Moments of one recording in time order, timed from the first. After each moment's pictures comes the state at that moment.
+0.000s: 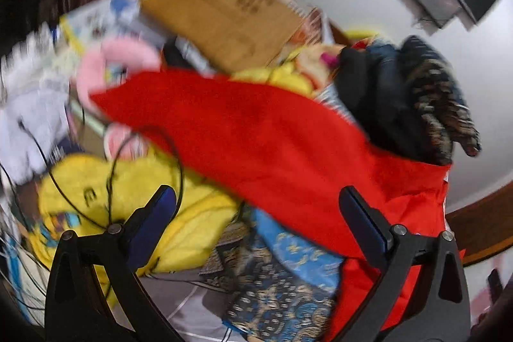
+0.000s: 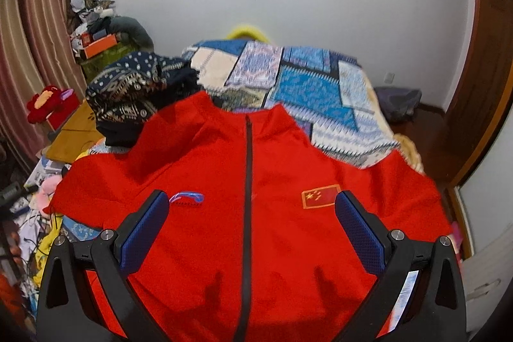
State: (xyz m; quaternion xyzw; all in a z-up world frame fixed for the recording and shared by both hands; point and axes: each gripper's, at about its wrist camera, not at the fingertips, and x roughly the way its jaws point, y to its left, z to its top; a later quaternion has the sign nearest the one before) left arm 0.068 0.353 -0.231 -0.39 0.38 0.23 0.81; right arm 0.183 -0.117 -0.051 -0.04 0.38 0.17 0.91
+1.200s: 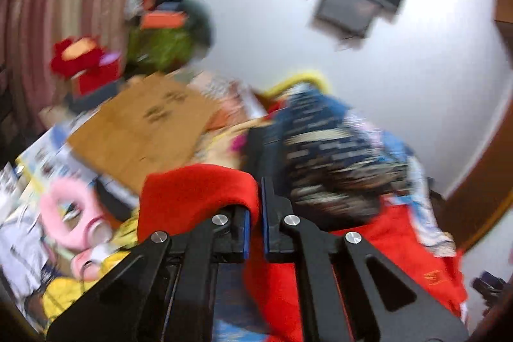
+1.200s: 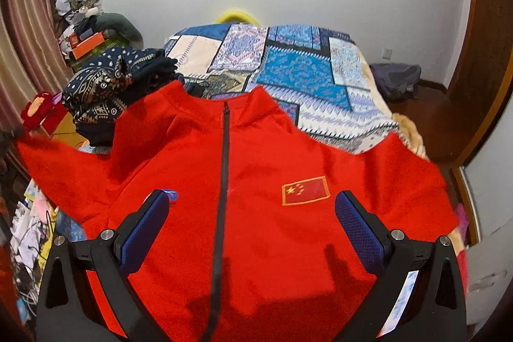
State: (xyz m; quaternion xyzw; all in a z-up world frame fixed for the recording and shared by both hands) left arm 0.172 0.274 -0.073 -0.20 0.25 0.16 0.93; right arm 0.220 -0.155 -0.053 -0.03 0.39 0.16 0.90
